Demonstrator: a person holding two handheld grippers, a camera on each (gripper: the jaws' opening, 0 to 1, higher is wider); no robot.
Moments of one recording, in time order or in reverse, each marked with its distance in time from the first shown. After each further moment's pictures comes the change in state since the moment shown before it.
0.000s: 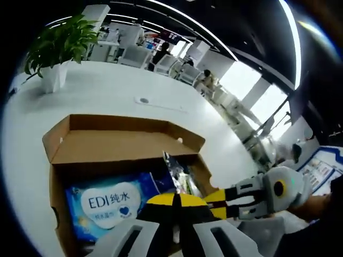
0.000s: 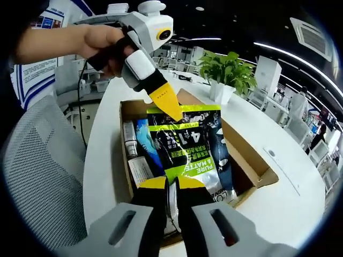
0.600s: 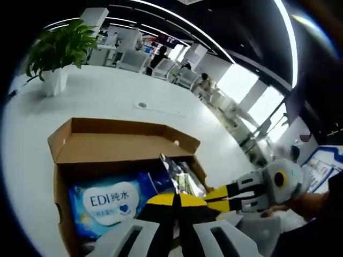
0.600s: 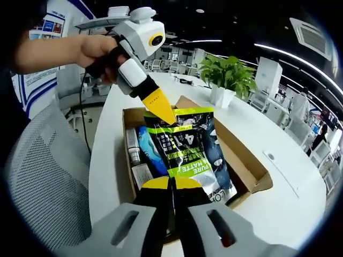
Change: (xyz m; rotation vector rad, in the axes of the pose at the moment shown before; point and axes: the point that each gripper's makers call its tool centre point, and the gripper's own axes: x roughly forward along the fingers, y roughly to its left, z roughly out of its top) left arm -0.018 -0.009 0.003 0.006 -0.040 -0.015; right arm -0.012 -0.002 0.017 0.007 -0.023 0.019
